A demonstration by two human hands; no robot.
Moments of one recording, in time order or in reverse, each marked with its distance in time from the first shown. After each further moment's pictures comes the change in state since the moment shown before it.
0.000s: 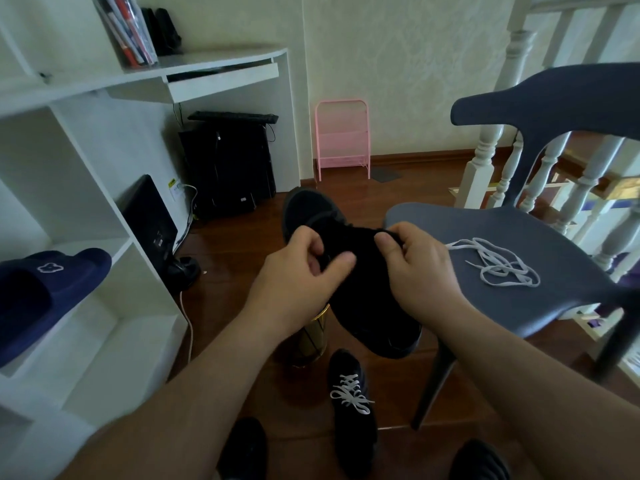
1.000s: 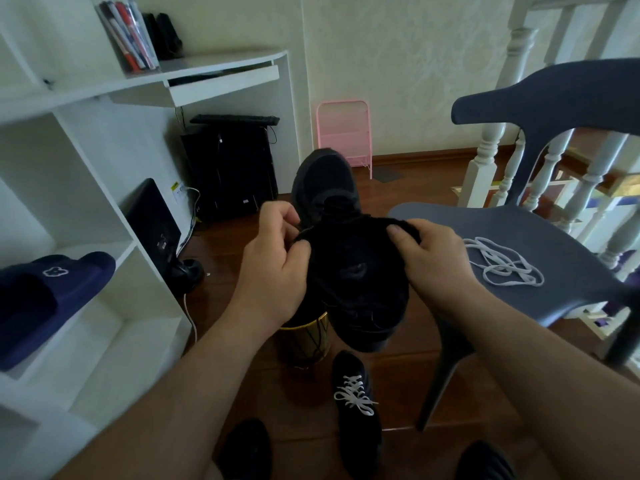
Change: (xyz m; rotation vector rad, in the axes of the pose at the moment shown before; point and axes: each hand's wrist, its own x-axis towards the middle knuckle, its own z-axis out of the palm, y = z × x) left_hand 0.003 -0.003 -0.013 -0.201 0.202 0.228; right_hand 0.018 0.015 -0.011 0.071 -0.008 0.051
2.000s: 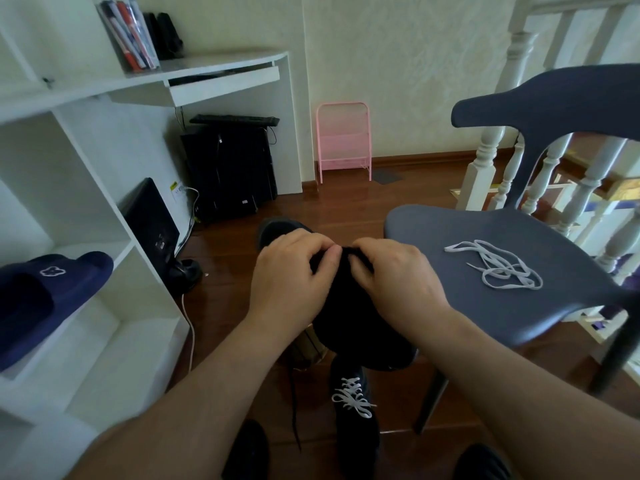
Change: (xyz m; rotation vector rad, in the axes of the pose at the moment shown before) left_hand 0.001 -0.010 0.020 0.460 0.023 0.172; right_hand -0.021 -0.020 0.032 -0.358 -0.001 -0.431
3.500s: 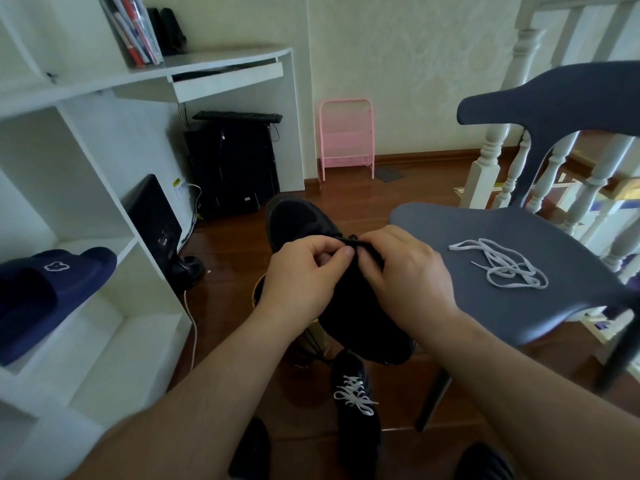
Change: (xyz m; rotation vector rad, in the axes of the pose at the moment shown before) left_hand 0.000 0.015 -0.003 -0.434 -0.204 -0.418; right_hand -0.004 0.000 0.003 0.000 0.152 0.022
